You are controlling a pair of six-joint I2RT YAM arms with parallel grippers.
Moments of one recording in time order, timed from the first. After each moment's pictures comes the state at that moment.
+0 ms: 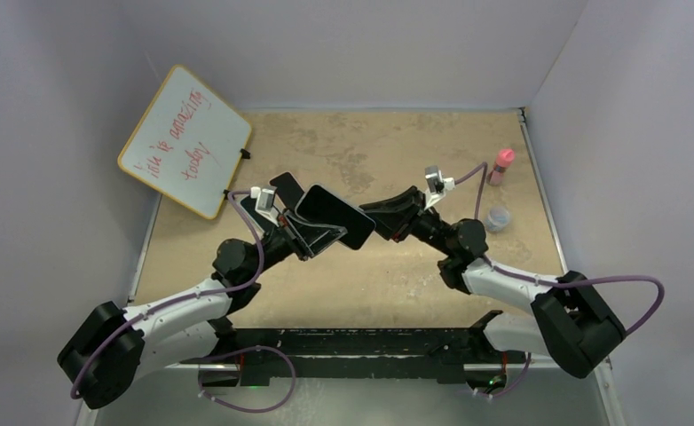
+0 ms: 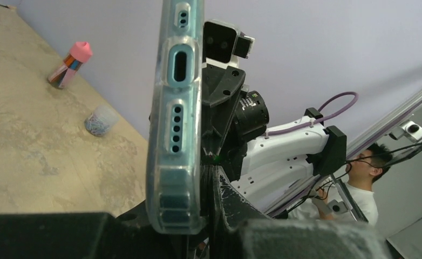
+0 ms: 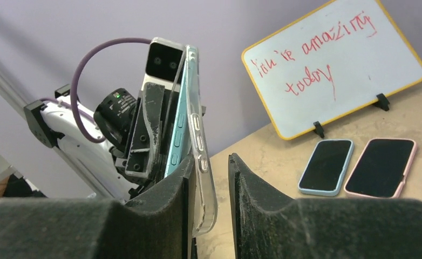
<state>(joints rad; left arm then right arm) -0.74 0.98 0.28 1.09 0.34 -1.00 0.60 1.23 0.39 1.29 -0.52 0.82</state>
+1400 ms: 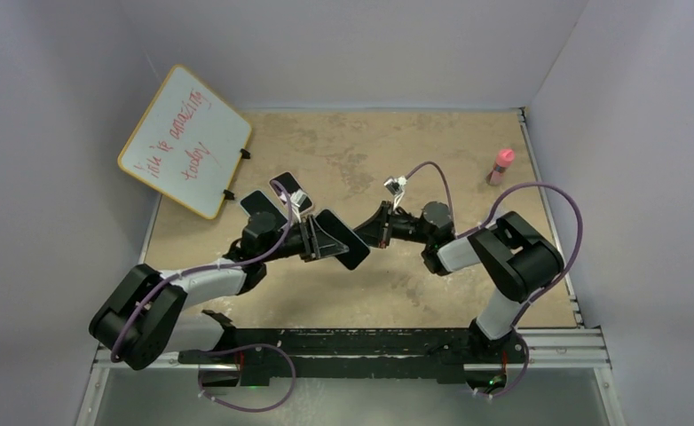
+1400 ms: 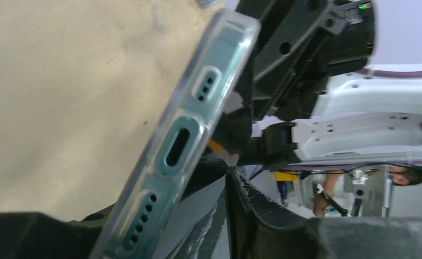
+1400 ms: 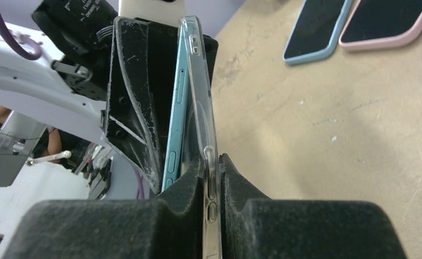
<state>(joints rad) -0.56 1.27 0.34 0.75 0.62 -1.02 0.52 1.69 0.48 1.28 -0.86 0.88</state>
